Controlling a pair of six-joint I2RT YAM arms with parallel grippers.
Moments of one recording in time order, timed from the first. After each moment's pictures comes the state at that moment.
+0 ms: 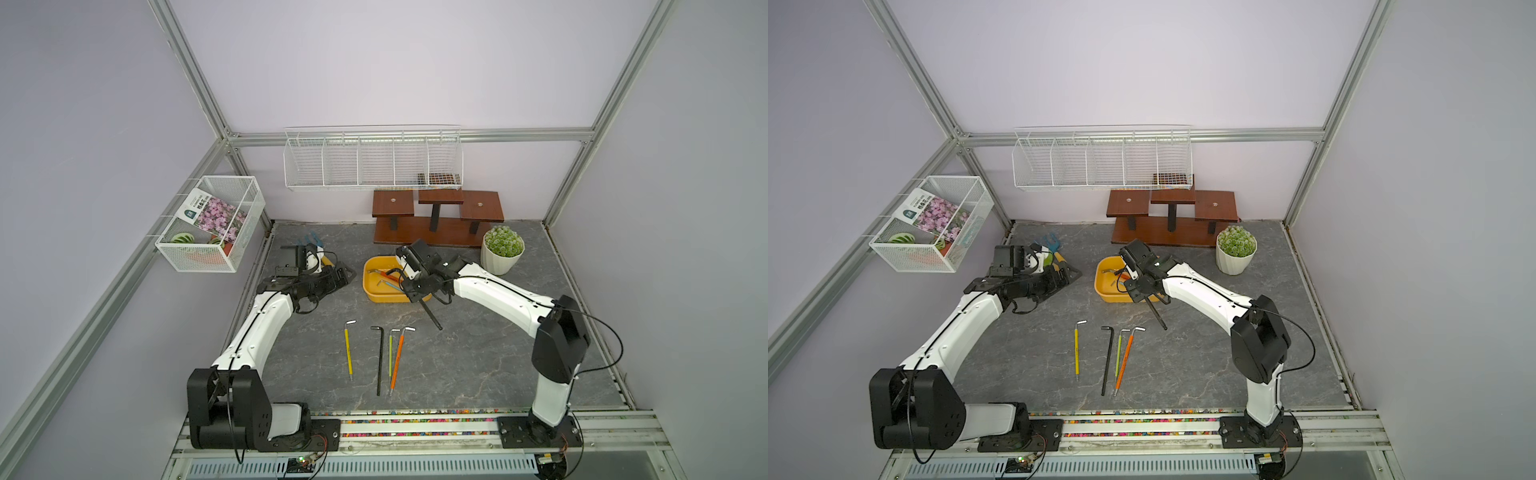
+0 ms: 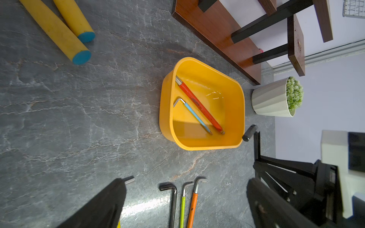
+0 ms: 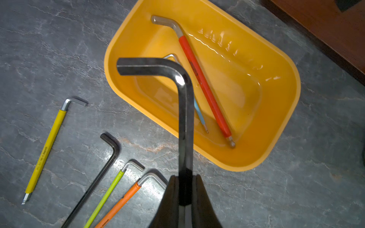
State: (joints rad) left arm -0.09 1.35 1.02 -0.52 0.53 -0.48; right arm 0.77 1.90 1.66 -0.82 0.09 0.13
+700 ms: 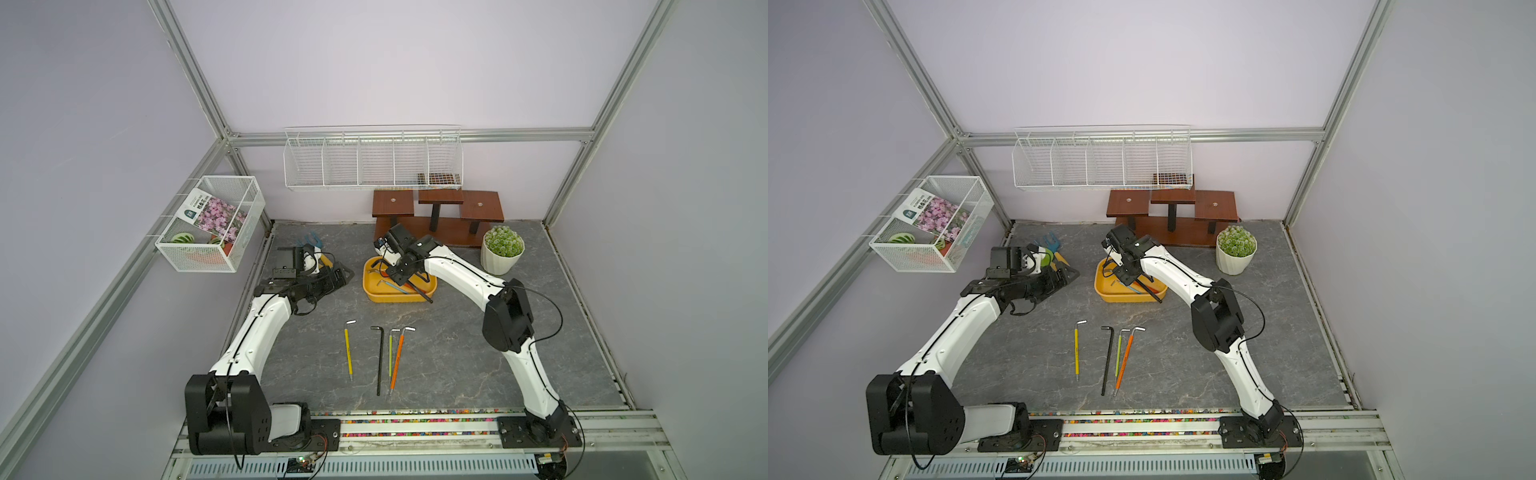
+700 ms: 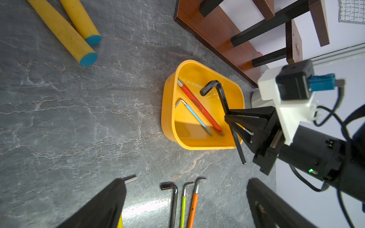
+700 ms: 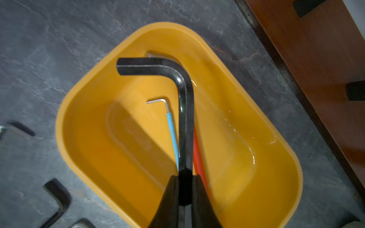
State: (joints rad) left arm -0.08 1.32 1.01 -0.52 0.52 -0.48; right arm 0.72 2.31 2.16 -0.95 0.10 -0.19
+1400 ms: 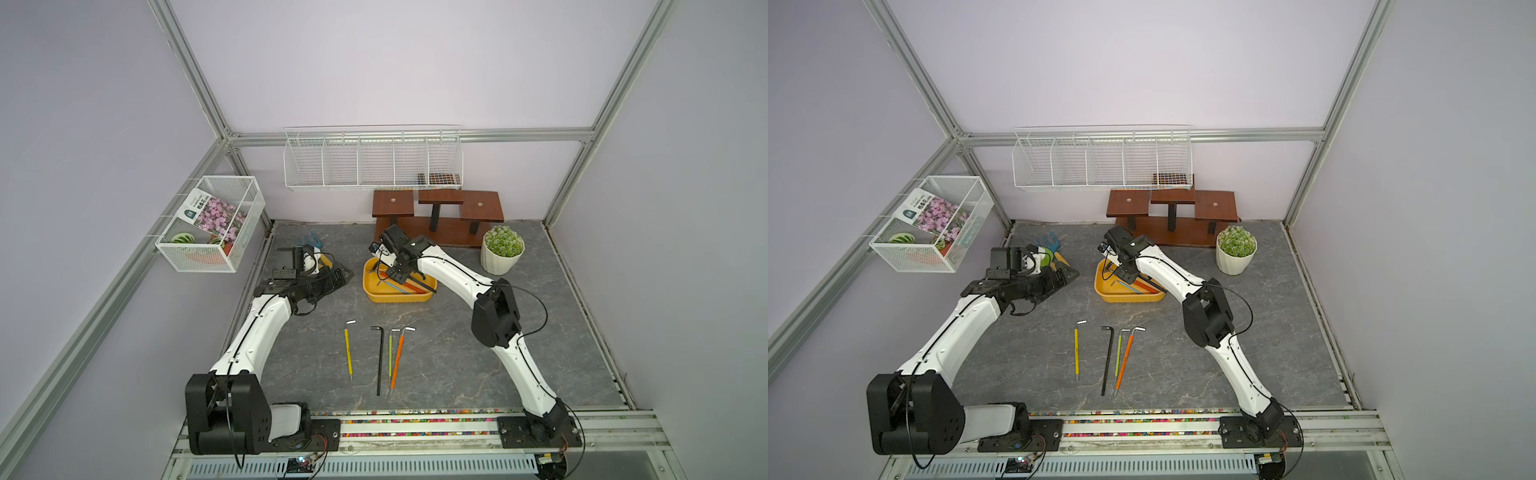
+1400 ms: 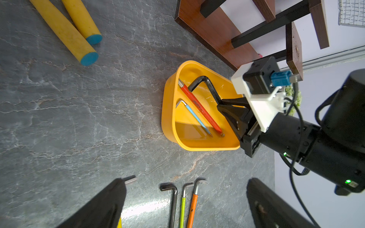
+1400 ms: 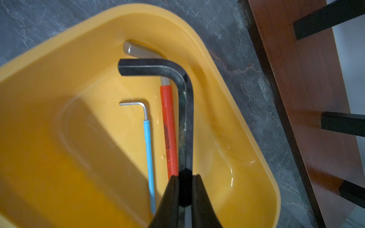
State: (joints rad) left arm -0.07 1.32 1.00 -0.51 0.53 -0.49; right arm 0.72 2.43 2.29 -0.98 0.18 -0.35
